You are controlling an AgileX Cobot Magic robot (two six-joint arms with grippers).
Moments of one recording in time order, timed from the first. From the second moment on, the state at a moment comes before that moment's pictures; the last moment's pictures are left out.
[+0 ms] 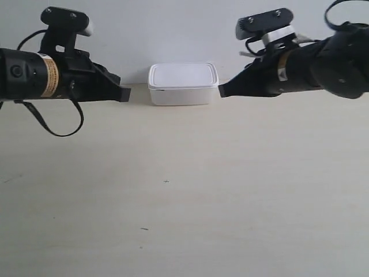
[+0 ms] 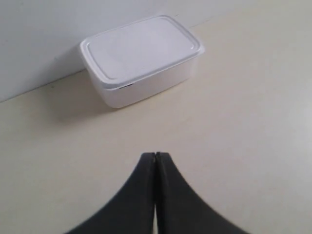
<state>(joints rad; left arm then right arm) -0.25 1.65 -0.99 1.28 -0.14 -1.20 0.37 1.71 -1.05 -0.57 0.04 0.53</state>
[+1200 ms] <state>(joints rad) -0.34 0.21 -0.27 0.83 0.12 -1.28 0.37 0.00 -0.61 -0.10 0.59 0.40</state>
